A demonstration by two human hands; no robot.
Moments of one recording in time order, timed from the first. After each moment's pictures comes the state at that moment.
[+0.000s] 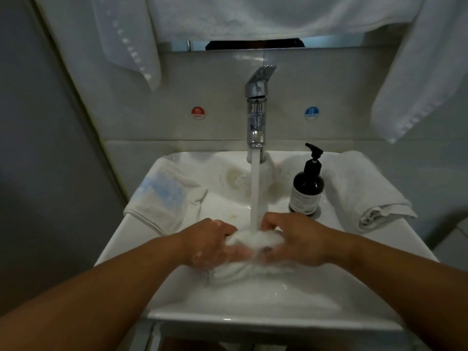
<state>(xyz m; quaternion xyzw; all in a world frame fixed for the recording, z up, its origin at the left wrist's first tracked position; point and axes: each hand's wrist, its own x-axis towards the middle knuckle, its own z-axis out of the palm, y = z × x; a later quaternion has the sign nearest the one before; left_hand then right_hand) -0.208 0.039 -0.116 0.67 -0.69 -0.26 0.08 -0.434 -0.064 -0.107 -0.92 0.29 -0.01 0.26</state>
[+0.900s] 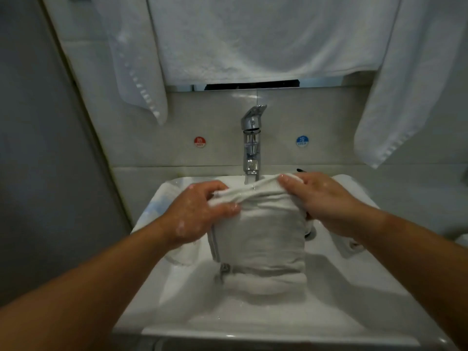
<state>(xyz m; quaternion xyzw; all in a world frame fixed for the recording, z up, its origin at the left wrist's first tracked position) -0.217 0.048 -0.019 0.64 -0.61 -0.20 0.42 -0.443 -0.069 -0.007 -0.78 0.36 -0.30 0.42</state>
